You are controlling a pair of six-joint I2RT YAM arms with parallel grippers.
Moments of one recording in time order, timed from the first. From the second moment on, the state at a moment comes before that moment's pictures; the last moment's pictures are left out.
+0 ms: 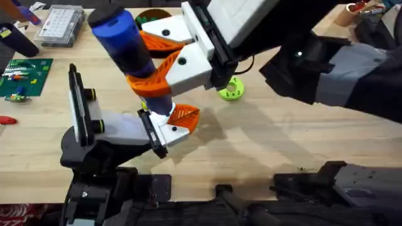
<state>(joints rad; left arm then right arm) -0.06 0.00 0.01 -0.09 1.03 -0.07 0.74 1.45 0.98 0.73 -1.20 0.14</state>
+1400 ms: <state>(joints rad) -0.06 0.00 0.01 -0.09 1.03 -0.07 0.73 1.45 0.98 0.76 -1.18 0.18</state>
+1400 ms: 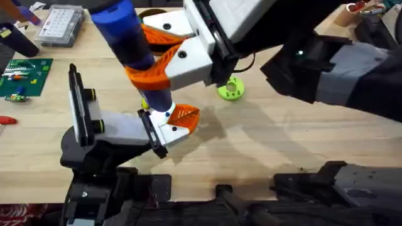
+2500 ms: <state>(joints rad) -0.06 0.00 0.01 -0.09 1.03 -0.07 0.73 1.46 0.95 0.84 -1.17 0.23</state>
